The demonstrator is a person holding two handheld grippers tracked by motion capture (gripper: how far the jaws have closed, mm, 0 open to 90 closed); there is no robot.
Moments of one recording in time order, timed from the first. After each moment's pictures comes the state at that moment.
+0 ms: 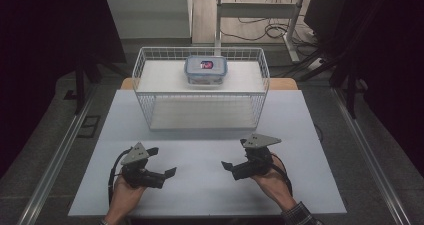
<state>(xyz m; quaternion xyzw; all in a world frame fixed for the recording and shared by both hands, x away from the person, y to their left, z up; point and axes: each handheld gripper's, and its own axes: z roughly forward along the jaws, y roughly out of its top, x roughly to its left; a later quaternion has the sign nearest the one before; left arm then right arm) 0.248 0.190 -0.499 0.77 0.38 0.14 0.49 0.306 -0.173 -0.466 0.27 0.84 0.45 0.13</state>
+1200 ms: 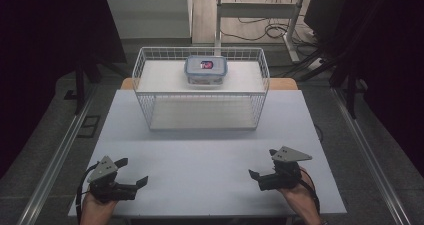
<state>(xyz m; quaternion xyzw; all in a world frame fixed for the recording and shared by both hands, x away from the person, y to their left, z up) 0.203 0.252 -0.507 0.75 0.43 0.18 0.46 0.278 -0.244 -0.477 0.33 0.82 0.42 0.18</state>
